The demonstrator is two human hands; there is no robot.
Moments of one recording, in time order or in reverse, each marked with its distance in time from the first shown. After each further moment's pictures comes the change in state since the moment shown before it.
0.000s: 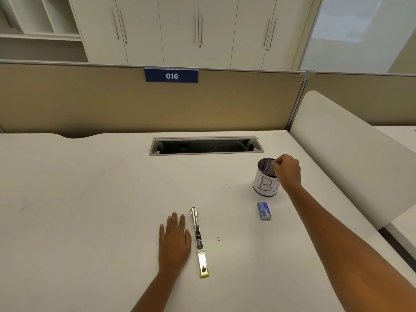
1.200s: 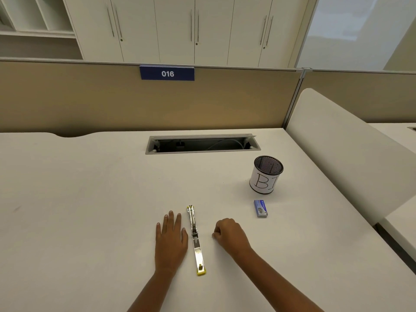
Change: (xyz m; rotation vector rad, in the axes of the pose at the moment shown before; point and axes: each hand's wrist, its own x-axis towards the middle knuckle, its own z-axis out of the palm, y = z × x) left_hand 0.013 -0.008 0.025 -0.185 0.107 -0.048; right_hand -0.171 0.004 0.081 -0.257 -0.648 -0.286
